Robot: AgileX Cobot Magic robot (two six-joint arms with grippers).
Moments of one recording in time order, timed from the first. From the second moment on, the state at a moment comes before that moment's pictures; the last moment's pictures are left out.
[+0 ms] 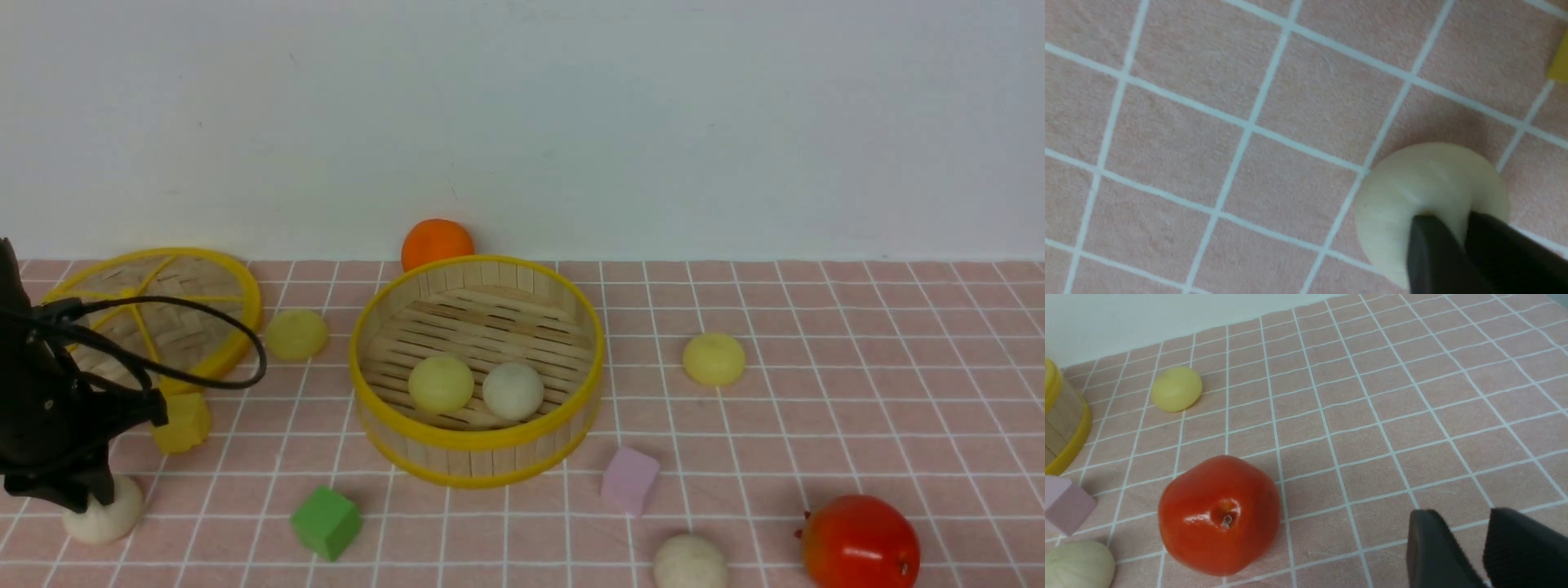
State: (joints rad) right arm -0.09 -0.01 0.02 -0.01 0.41 0.16; left arm 0.13 1.76 -1.07 0.00 0.75 -0.32
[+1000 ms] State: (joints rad) right arm -0.09 -0.01 0.02 -0.01 0.41 0.16; left arm -0.22 2.01 -1.74 -0.26 0.91 -0.21
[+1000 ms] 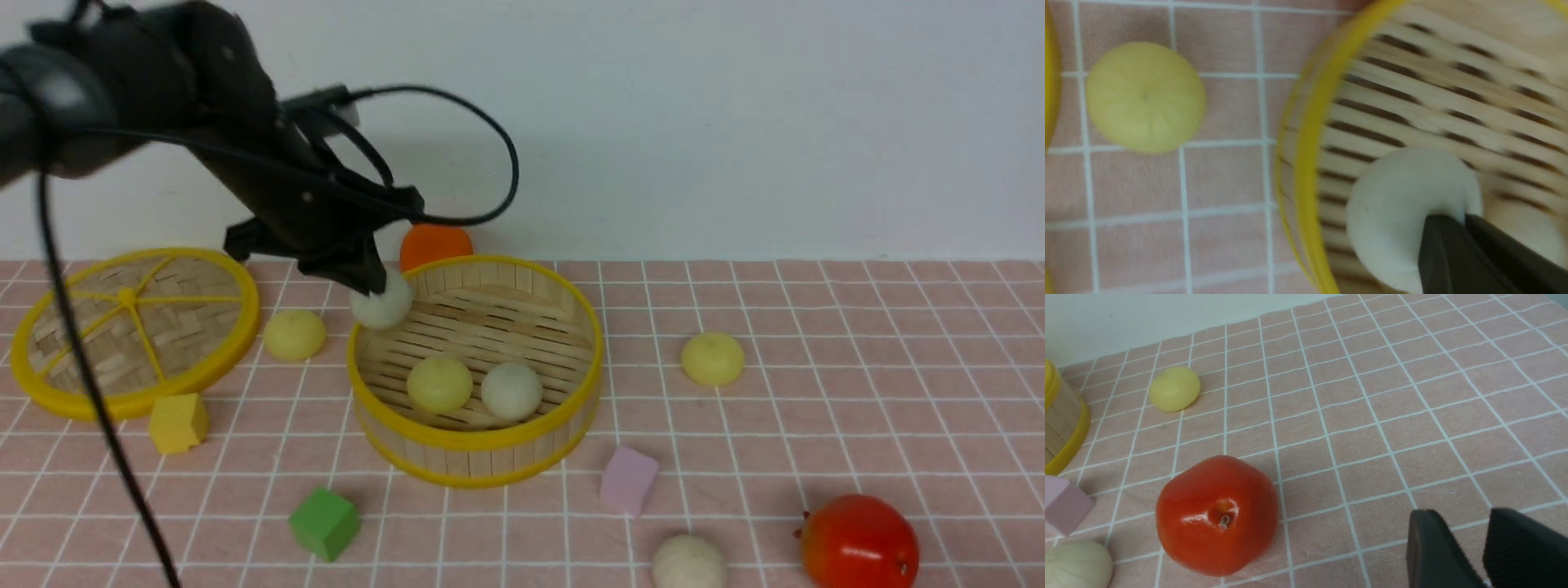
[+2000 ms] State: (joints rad) right arm -0.09 -0.01 0.02 -0.01 0.41 0.16; left arm -0.19 2.03 -1.87 -0.11 0.94 -0.24
